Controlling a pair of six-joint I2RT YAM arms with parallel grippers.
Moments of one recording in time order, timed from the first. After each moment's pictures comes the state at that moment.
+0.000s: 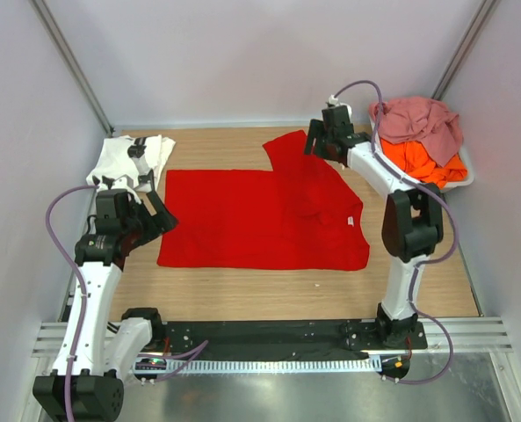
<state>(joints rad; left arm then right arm) 0.02 0.85 0.88 -0.78 0.12 -0.47 0.29 1.92 1.60 -0.40 0.13 0.41</state>
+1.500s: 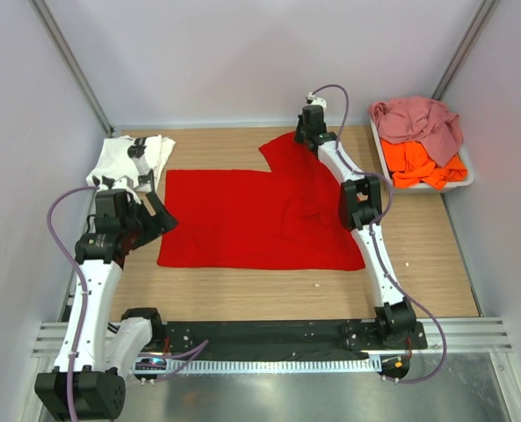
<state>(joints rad) 0.04 0.86 0.87 -0.78 0.16 -0.47 0.27 2.84 2.59 -0.26 0.11 0.35</state>
